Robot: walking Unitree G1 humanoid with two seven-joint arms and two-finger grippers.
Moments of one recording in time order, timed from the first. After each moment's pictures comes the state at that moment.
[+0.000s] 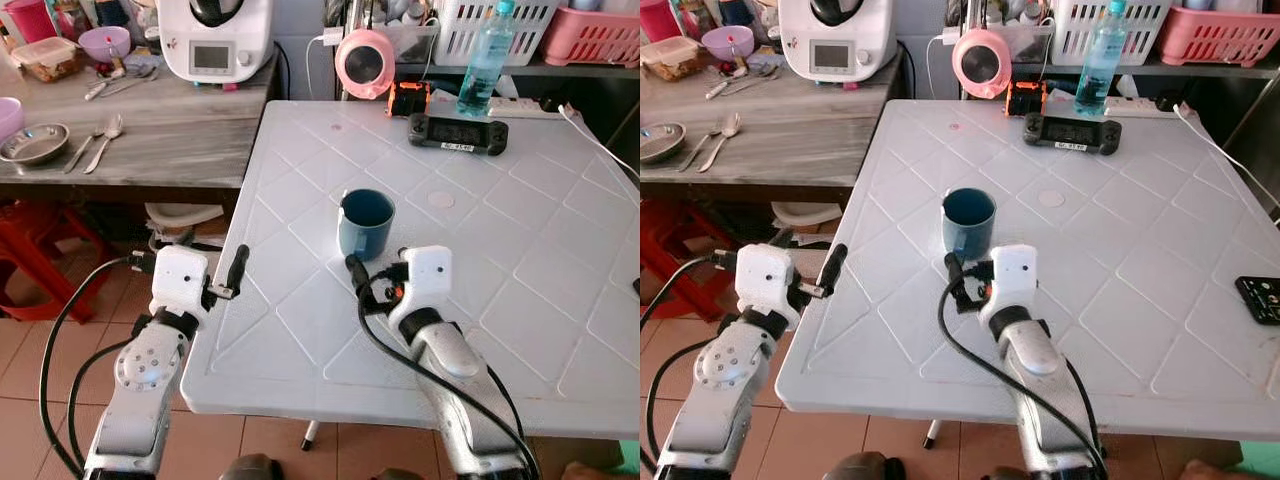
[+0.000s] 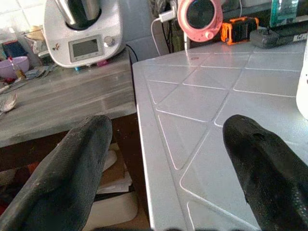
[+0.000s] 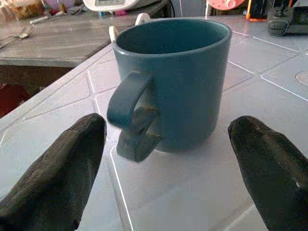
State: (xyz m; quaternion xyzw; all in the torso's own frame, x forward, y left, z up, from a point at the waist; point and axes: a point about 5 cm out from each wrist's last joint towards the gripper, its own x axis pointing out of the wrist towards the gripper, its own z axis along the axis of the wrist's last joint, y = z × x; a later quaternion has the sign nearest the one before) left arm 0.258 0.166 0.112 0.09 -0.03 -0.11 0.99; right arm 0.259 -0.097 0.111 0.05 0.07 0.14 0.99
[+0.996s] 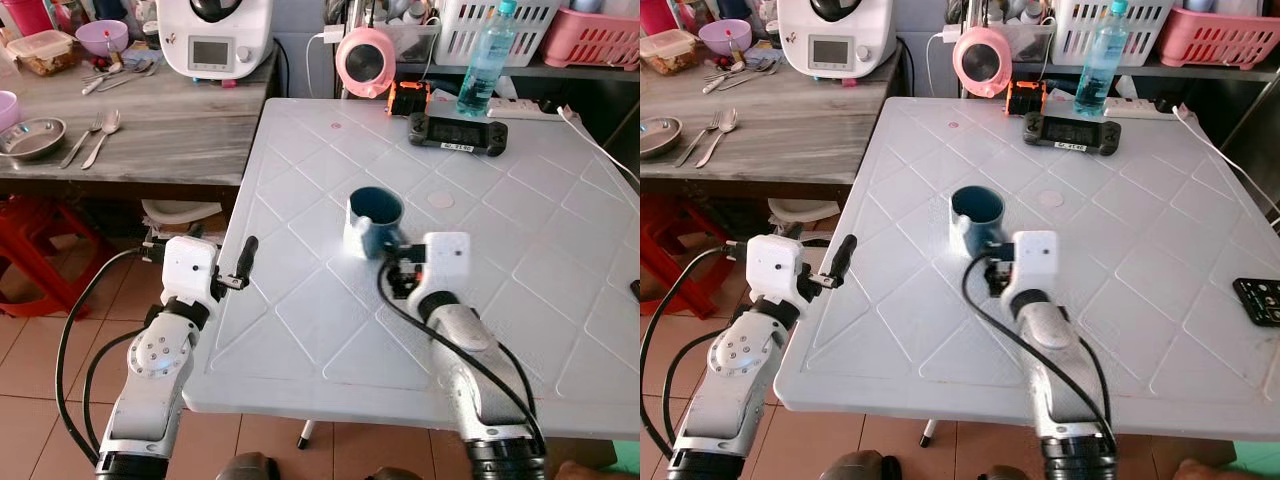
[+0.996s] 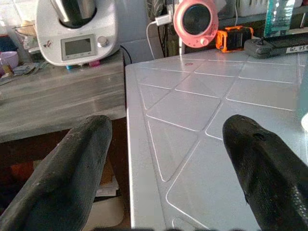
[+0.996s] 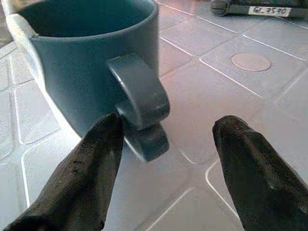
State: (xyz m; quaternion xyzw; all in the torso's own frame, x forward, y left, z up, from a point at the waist) left arm 0.267 0.157 0.112 0.07 -0.03 -0.11 0.99; right arm 0.276 -0.127 0.106 0.02 0.12 0.05 0.99
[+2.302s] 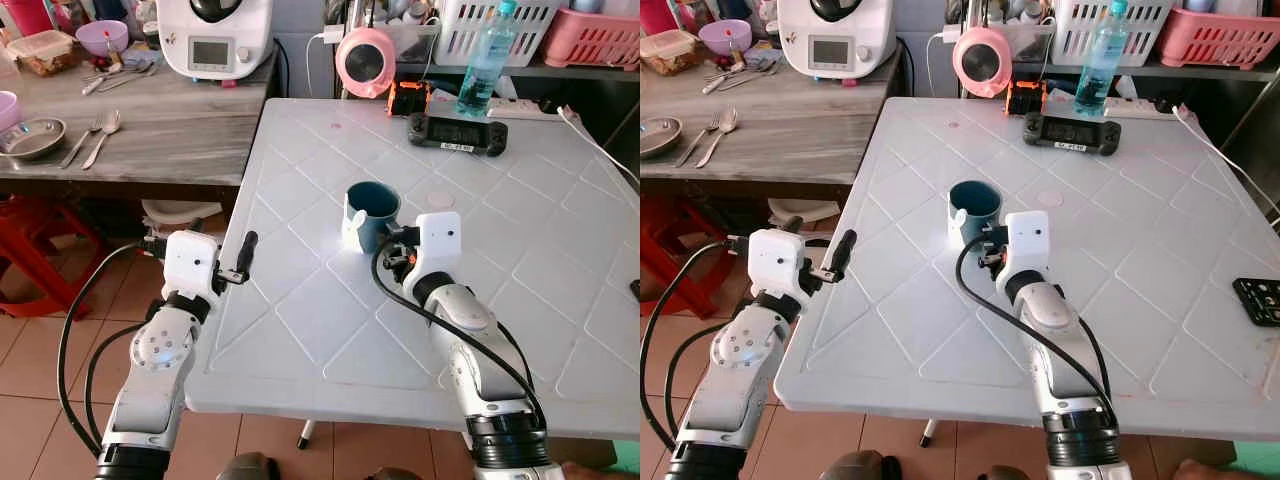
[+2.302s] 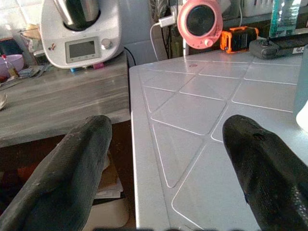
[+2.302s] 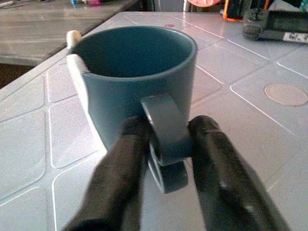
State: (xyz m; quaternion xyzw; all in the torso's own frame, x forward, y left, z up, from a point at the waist) left arm 0.272 0.157 0.115 0.07 -0.03 -0.11 0.99; right arm 0.294 -0.125 0.118 0.02 0.10 0.10 0.99
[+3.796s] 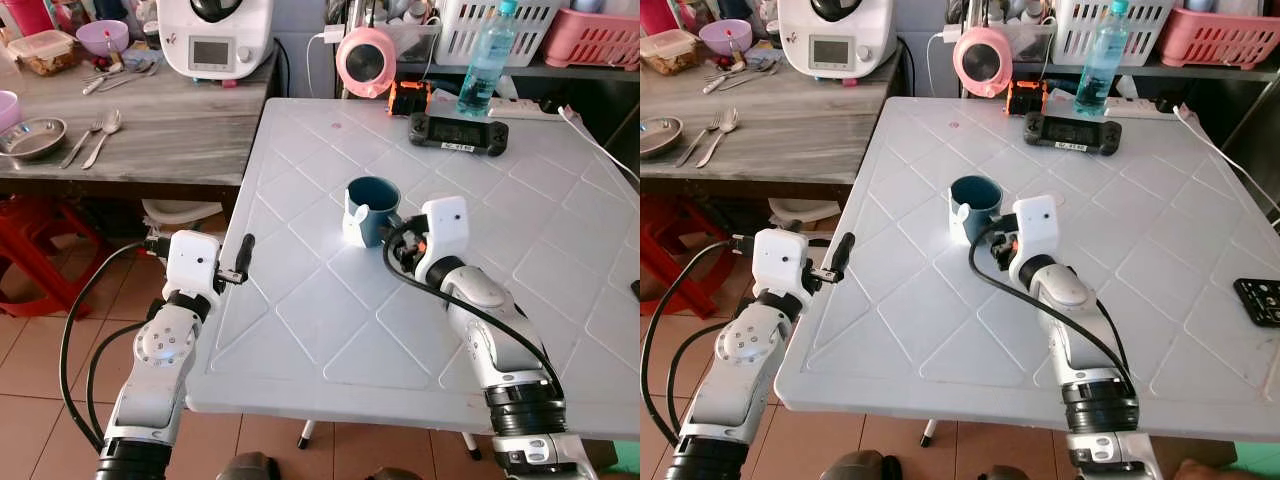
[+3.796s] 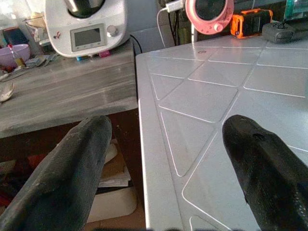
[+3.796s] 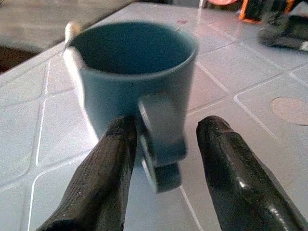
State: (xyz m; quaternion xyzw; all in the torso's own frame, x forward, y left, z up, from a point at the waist) left arm 0.276 0.159 0.109 0.09 -0.01 -0.09 0.99; right arm 0.313 -0.141 0.122 -0.02 0.12 0.16 0.98
